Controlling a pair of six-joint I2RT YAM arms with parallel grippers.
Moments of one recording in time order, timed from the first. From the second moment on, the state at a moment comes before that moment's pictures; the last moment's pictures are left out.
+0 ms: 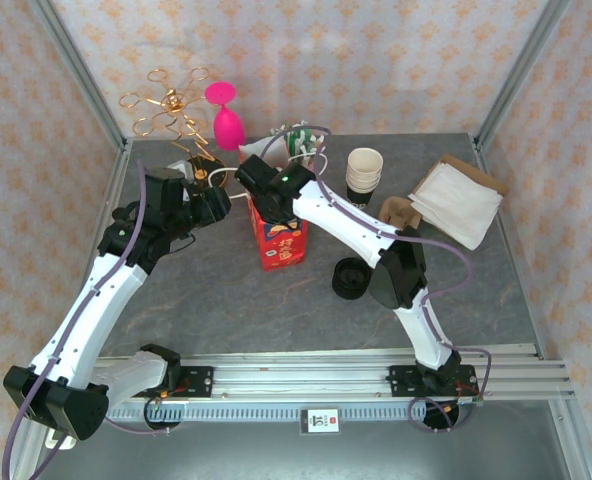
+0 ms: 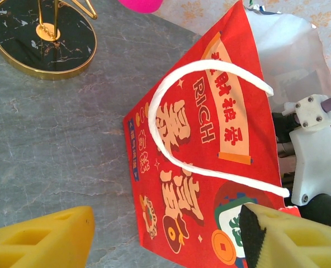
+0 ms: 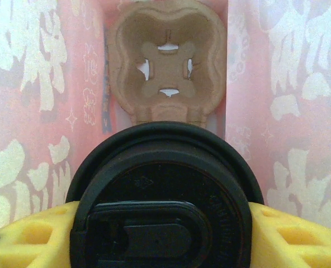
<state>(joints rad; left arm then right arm) -0.26 1.08 1.17 -0.73 0.01 -0.61 0.87 2.20 2.23 -1.23 0.24 0.57</state>
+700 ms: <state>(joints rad) -0.26 1.08 1.17 -0.73 0.01 -0.61 0.87 2.25 2.33 -1.31 0.23 0.57</state>
